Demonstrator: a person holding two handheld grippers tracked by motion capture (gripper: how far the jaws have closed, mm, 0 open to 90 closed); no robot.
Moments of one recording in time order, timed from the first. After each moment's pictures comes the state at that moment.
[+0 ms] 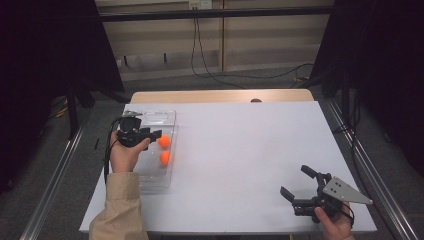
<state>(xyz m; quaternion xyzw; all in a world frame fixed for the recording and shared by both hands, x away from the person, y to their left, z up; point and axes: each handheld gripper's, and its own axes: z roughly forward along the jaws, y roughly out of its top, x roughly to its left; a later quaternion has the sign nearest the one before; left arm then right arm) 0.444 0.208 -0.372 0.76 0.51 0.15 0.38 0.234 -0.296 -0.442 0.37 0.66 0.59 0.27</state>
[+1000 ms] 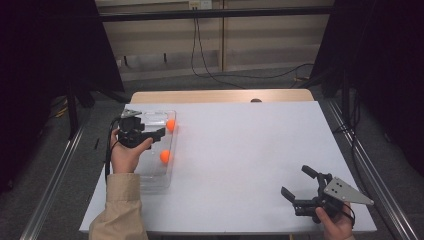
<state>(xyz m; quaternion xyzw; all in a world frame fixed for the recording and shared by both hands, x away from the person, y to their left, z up) 0.435 0.203 -0.363 0.74 0.50 0.18 0.40 0.233 -0.298 -0.442 0.37 0.66 0.59 0.28</state>
